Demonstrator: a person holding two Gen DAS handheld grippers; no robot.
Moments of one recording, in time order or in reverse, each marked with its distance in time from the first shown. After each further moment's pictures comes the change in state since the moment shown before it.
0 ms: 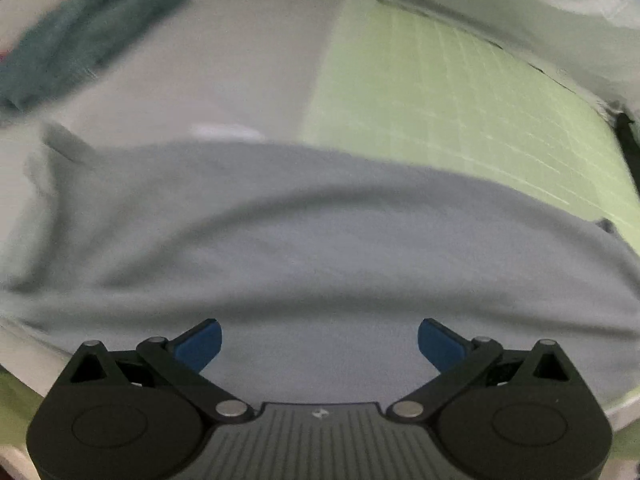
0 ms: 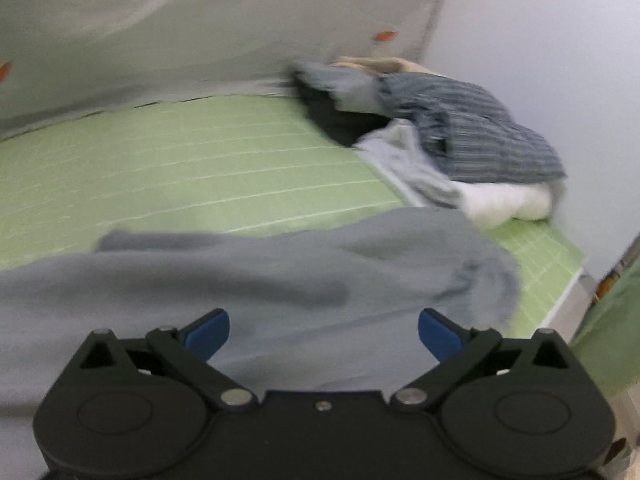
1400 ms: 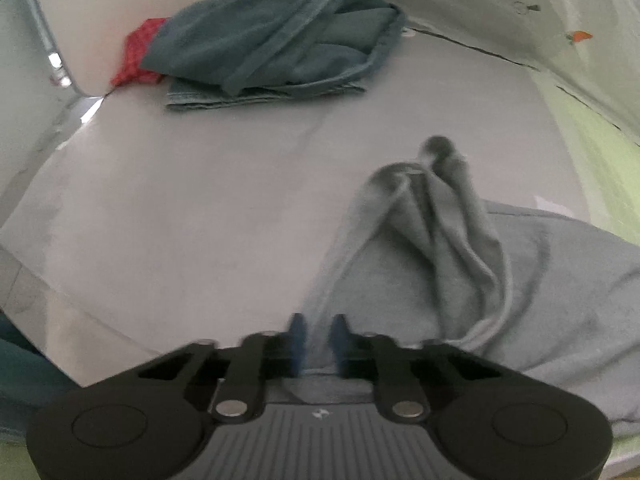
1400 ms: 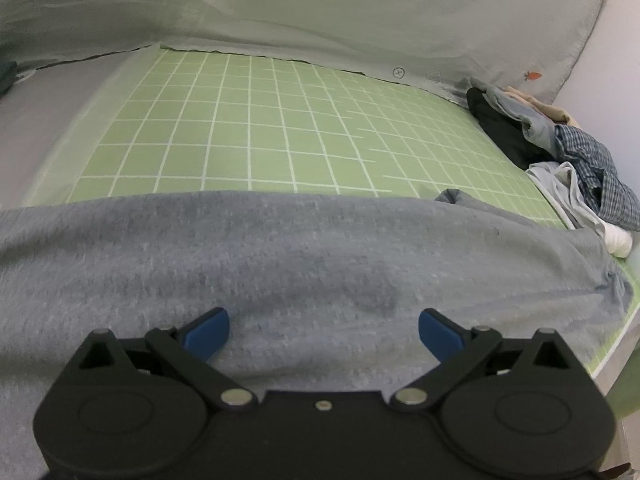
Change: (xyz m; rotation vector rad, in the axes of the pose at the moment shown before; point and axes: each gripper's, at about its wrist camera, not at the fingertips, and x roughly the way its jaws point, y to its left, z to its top) left arm 0.031 0.261 0.038 -0.080 -0.122 0.093; right arm -0.073 0.233 -0.027 -0.207 0.034 0.101
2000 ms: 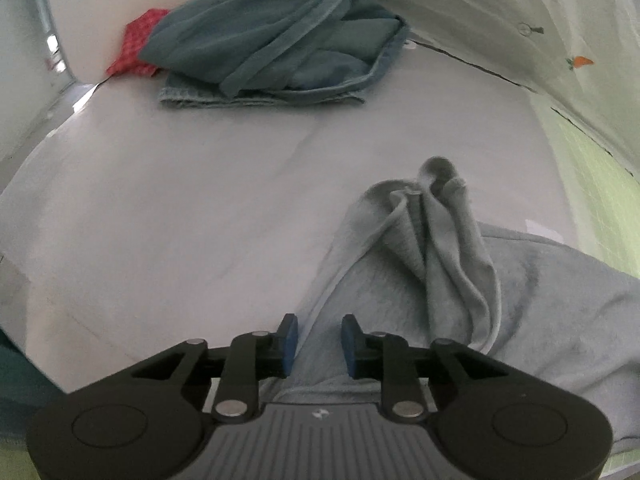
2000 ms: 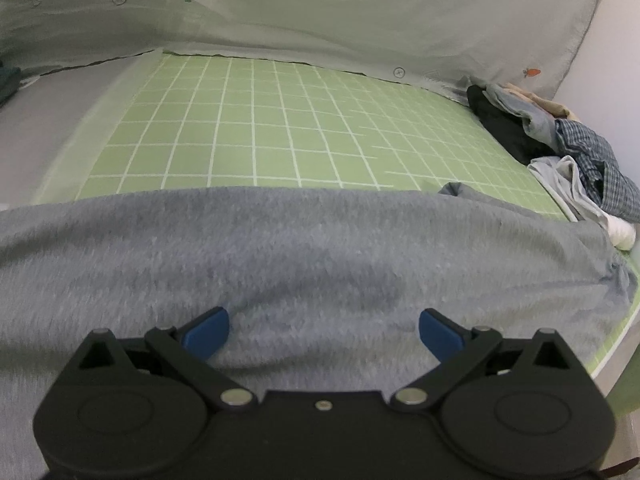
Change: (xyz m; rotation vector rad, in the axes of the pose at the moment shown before) left arm 0.005 0.003 0.008 -0.020 -0.012 -0.073; right arm -0.005 0.000 -0.008 0.010 -0.011 0.019
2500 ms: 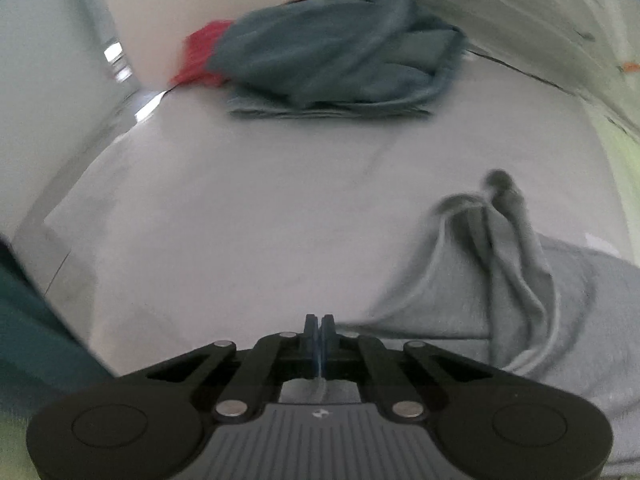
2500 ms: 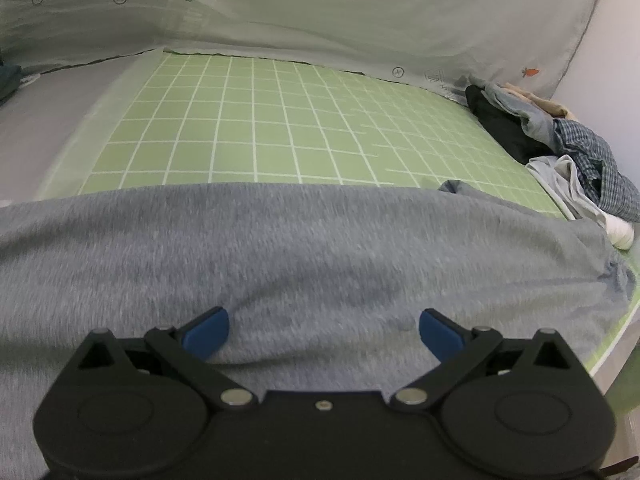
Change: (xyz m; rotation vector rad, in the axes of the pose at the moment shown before) left arm -0.012 0.023 -0.004 -0.078 -0.027 0.197; right arm -0.002 0.003 -0.002 0.002 0.000 -0.007
